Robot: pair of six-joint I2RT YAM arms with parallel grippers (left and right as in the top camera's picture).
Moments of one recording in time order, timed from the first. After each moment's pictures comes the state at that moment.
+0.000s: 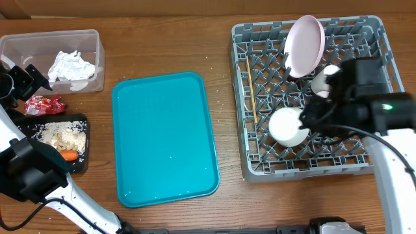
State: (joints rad) left arm 0.62 2.14 2.32 -1.69 0.15 -0.22; right arm 0.10 1.34 1.40 -1.32 -0.18 0.45
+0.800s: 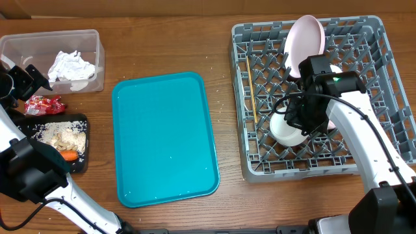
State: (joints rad) left arm 0.62 2.14 2.32 -1.69 0.15 -0.22; right arm 0.14 1.59 1.33 -1.23 -0.02 0.51
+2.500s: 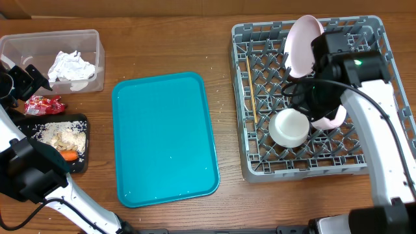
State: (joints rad) left arm 0.62 2.14 2.32 -1.69 0.15 -0.22; right arm 0.14 1.59 1.65 -1.43 -0.13 0.55
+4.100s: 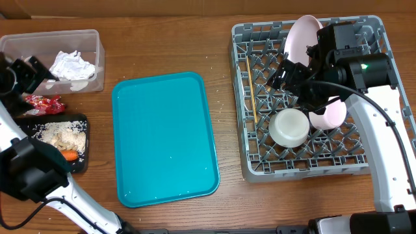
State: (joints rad) left arm 0.59 2.14 2.32 -1.64 0.34 -0.20; right arm 0.14 1.57 1.66 -1.29 -0.31 0.58
